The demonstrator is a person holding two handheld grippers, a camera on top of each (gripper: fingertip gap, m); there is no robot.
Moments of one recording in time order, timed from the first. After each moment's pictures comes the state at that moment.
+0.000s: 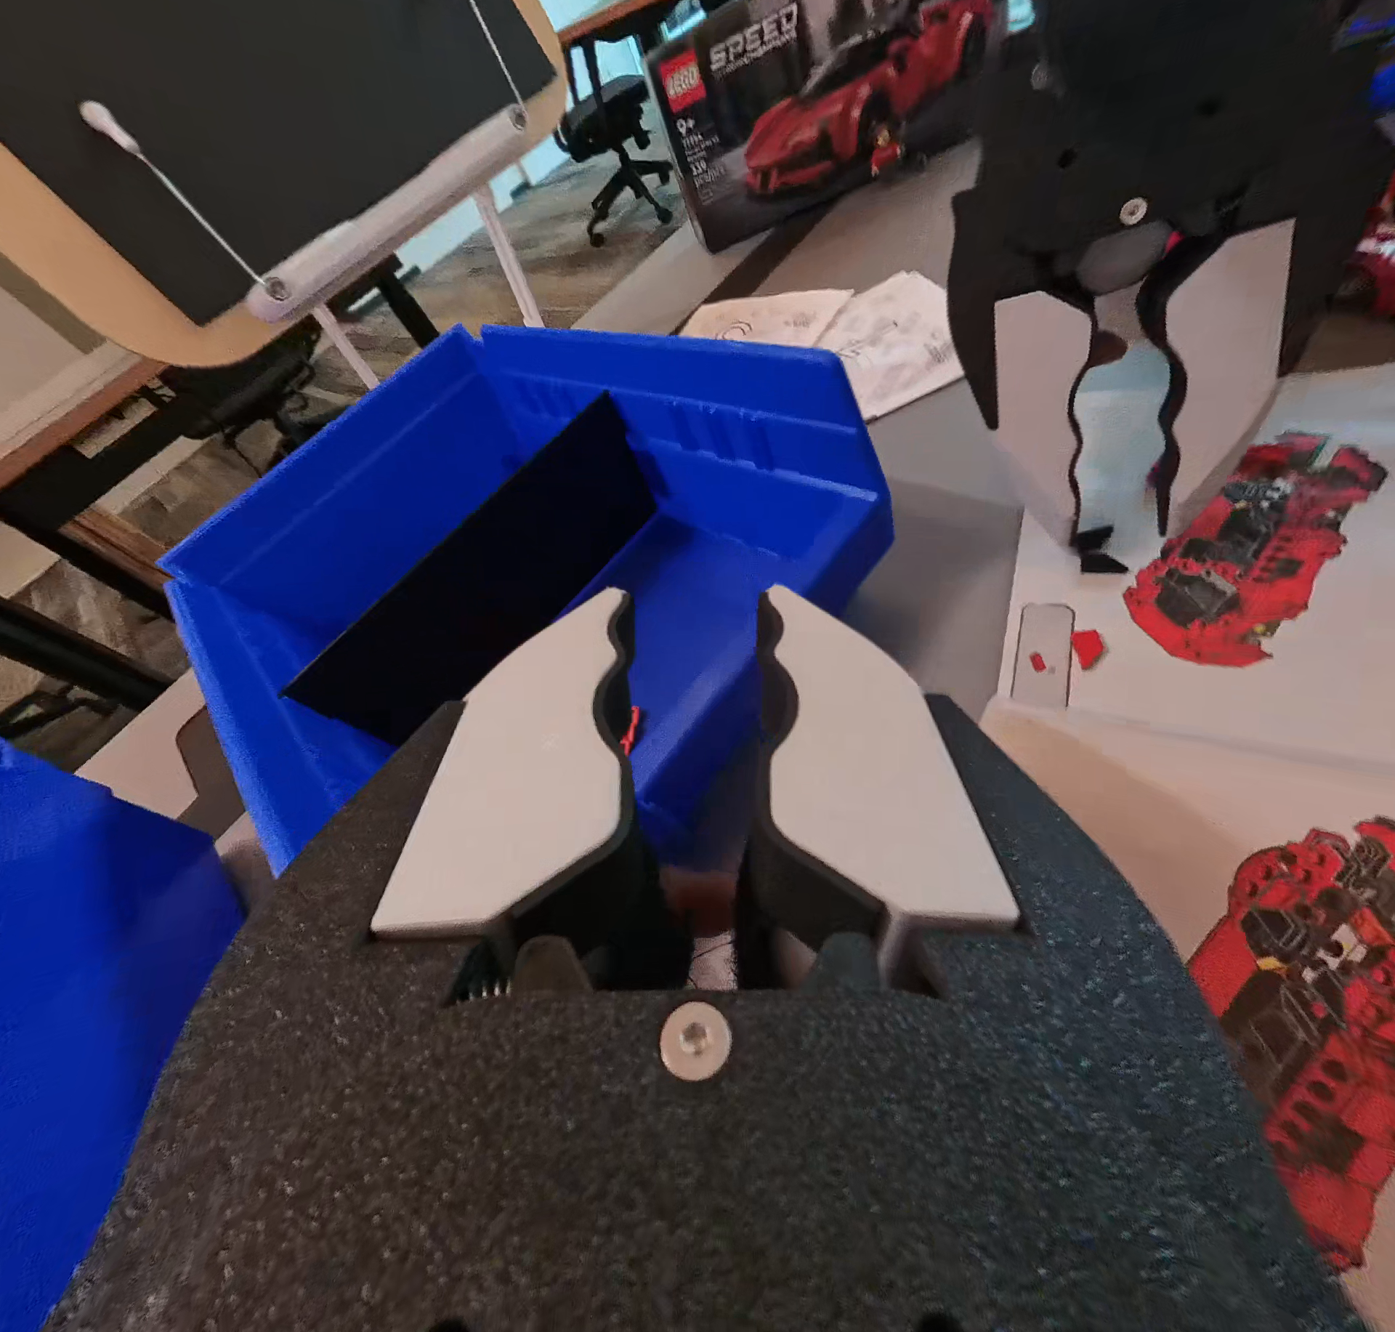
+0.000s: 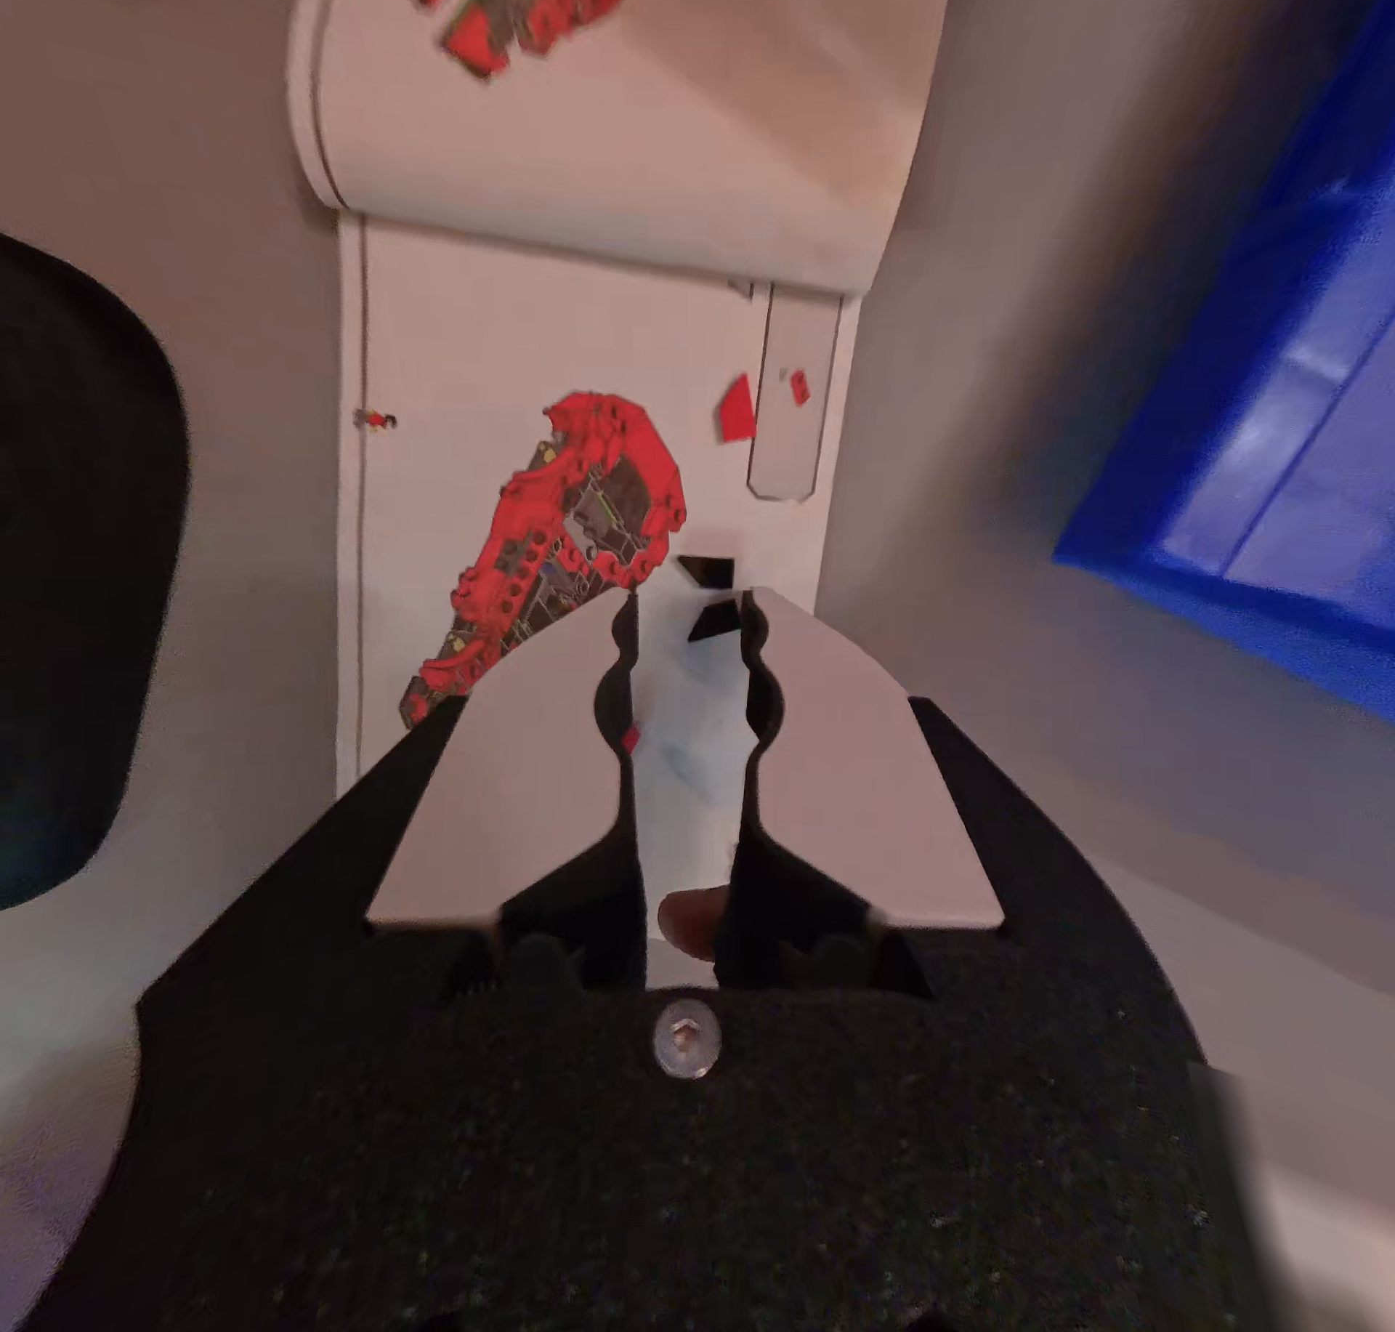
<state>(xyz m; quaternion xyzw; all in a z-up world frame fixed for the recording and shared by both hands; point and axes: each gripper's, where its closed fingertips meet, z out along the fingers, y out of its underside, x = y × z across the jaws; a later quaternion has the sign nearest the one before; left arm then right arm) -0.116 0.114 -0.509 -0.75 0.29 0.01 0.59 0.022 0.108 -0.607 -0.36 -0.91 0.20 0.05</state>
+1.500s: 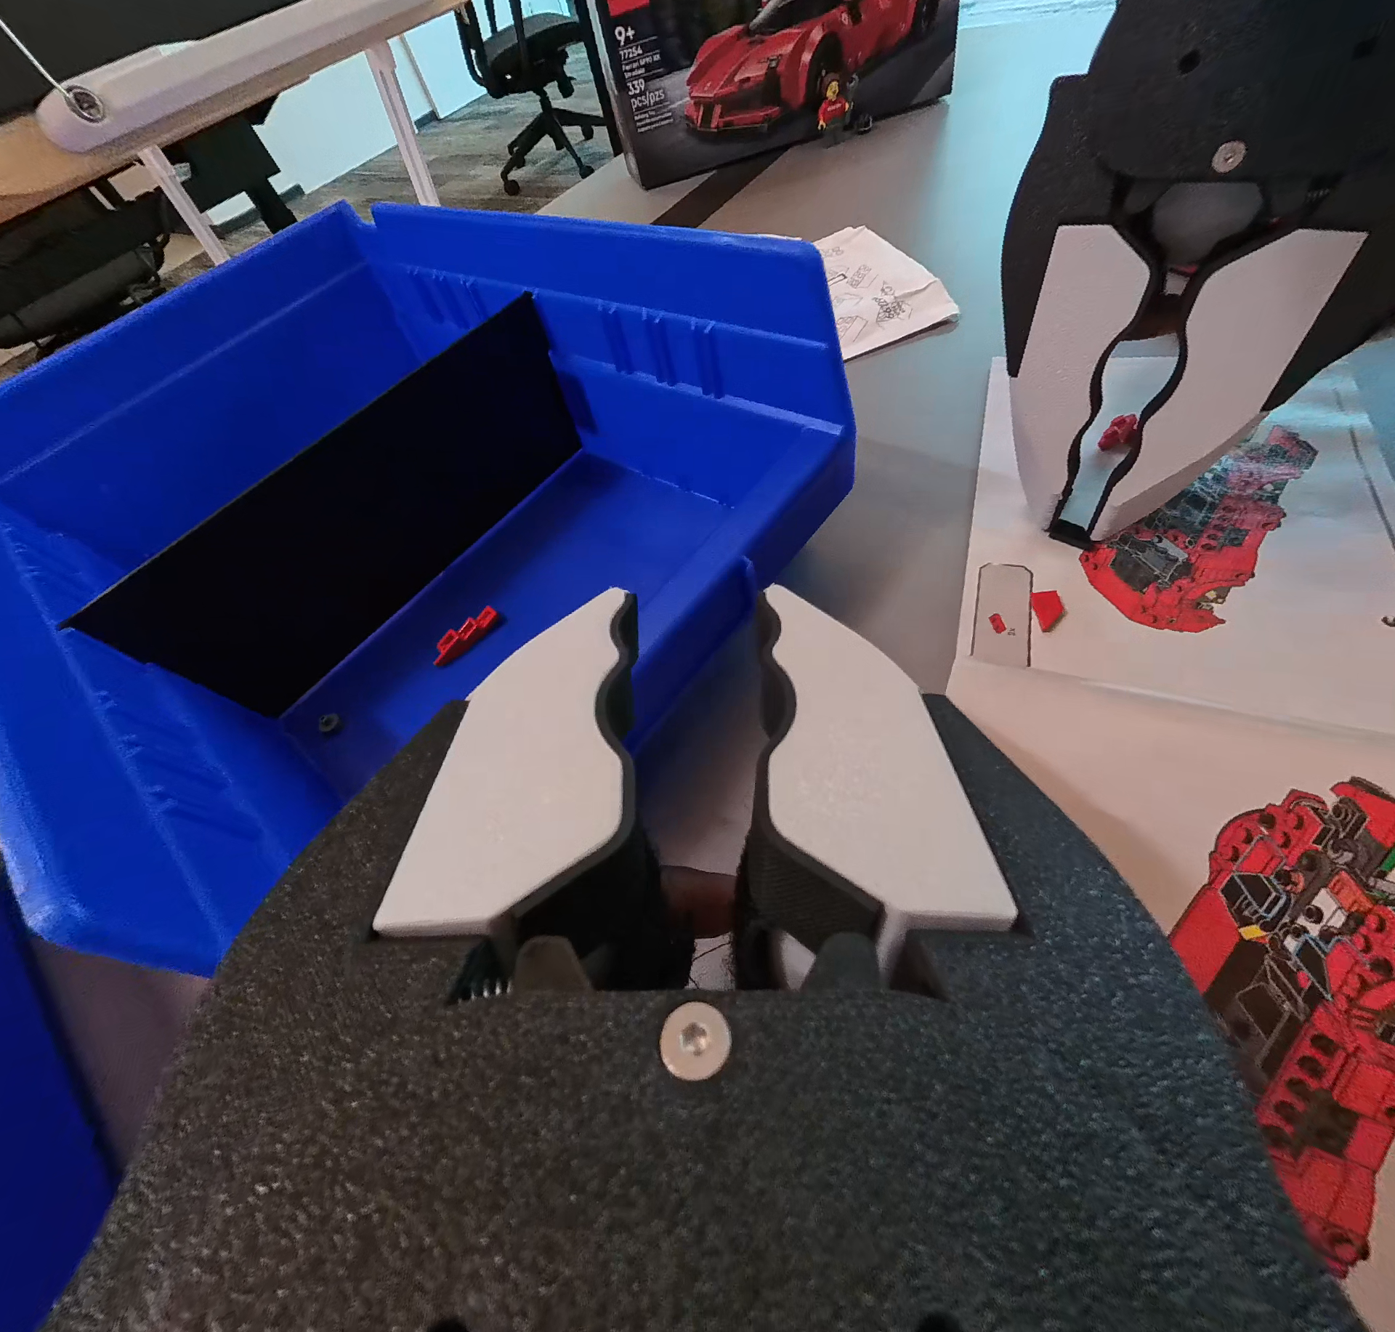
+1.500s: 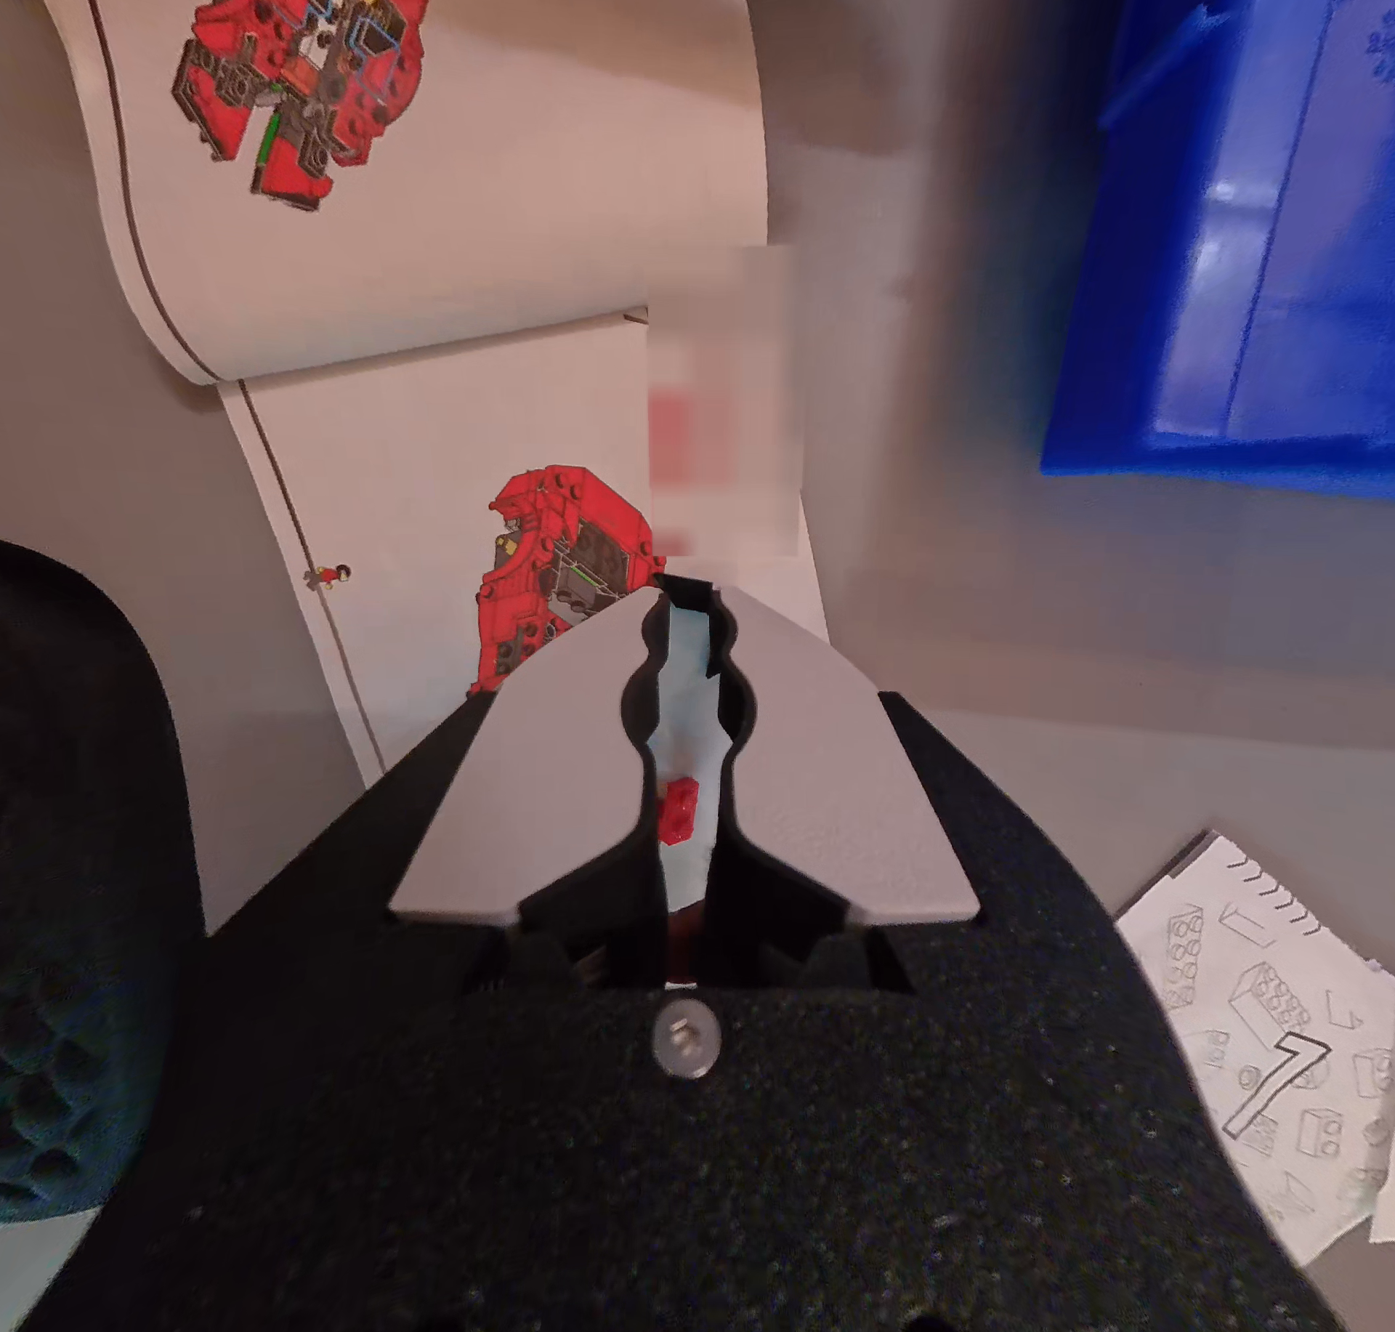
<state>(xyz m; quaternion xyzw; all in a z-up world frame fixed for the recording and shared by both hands) -0.114 0.119 -0.546 -0.78 0.27 -0.06 0.56 0.016 0.103 -0.612 -0.51 -0.84 0.17 0.11</state>
